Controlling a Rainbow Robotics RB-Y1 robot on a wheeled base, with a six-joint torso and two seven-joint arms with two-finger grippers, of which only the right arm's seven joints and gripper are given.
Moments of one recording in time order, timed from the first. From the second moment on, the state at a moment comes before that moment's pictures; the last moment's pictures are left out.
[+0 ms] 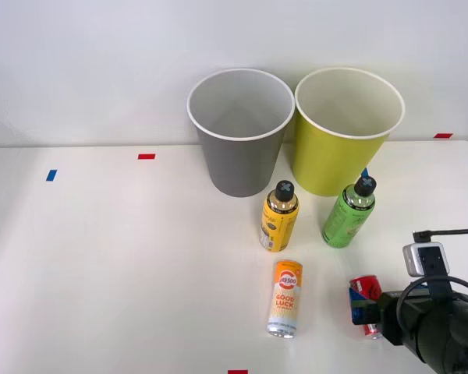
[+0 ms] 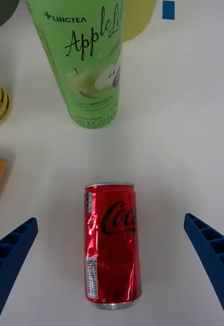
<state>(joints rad) 0.40 -0.70 0.32 -2.59 -0.07 1.21 0.98</state>
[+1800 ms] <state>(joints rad) 0.14 -0.53 0.40 -2.27 -0.01 1.45 1.05</state>
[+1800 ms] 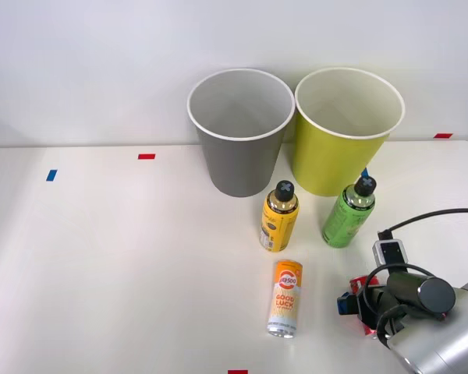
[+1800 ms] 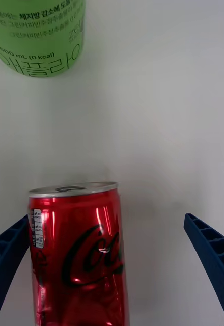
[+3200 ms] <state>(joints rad) 0.14 -0.47 0.42 -2.23 0.07 1.42 1.11</state>
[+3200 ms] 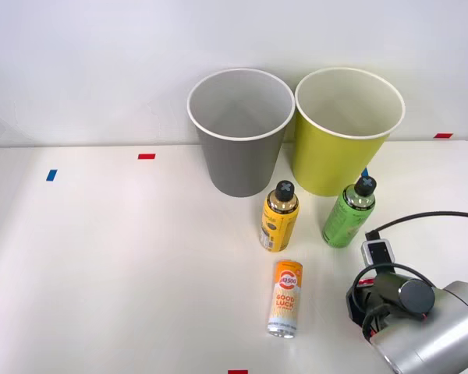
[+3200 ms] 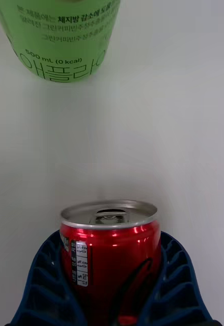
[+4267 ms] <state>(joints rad) 0.50 -0.44 0.38 -2.62 0.23 0.65 1.11</state>
